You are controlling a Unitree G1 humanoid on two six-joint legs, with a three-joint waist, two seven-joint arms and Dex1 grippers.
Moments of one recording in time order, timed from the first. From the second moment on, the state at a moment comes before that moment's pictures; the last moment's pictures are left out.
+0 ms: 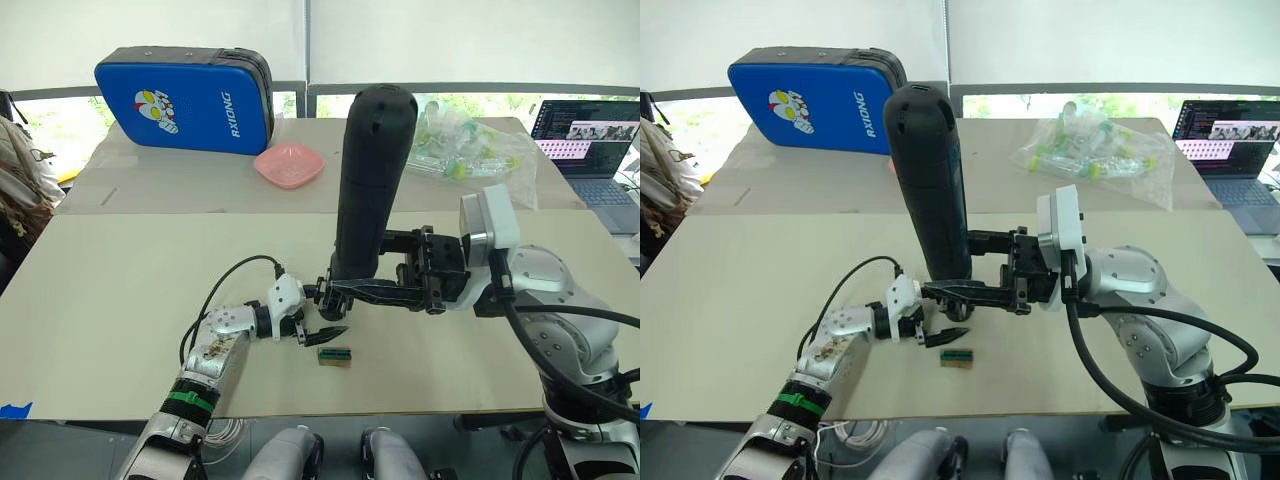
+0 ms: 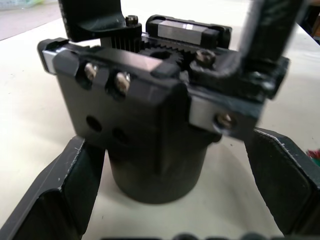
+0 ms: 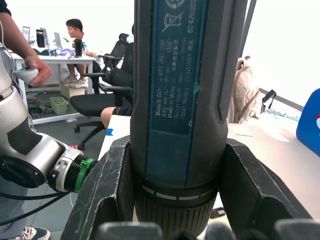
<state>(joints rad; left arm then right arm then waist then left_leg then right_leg) -0.38 0.29 -0.20 0.28 -0.18 -0.04 -1.04 -0.49 -0.60 0.02 -0.53 0.81 0.49 0.95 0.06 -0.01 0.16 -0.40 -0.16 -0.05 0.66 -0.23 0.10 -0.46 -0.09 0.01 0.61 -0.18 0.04</state>
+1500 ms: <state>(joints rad) -0.57 0.33 -0.18 0.63 -0.17 -0.25 -1.26 -0.45 -0.66 -0.02 -0.58 0.87 0.53 0.95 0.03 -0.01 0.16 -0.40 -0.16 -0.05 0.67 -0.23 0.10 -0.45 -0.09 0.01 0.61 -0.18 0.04</state>
